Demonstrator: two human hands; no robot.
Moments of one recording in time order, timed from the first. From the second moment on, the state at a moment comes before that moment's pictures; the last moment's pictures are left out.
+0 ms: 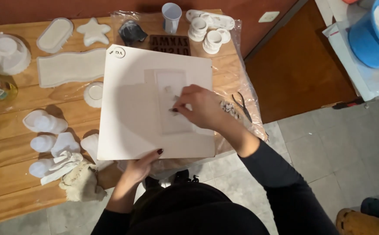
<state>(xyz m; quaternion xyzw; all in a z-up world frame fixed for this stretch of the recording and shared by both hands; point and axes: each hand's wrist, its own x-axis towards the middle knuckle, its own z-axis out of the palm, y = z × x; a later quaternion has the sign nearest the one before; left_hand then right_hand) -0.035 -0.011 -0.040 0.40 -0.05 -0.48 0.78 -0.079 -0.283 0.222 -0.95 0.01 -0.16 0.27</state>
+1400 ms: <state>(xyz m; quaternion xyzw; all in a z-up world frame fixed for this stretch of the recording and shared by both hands) -0.029 0.010 -0.021 0.30 -0.05 -0.44 0.84 -0.156 -0.406 -0.036 -0.94 0.32 -0.06 0.10</state>
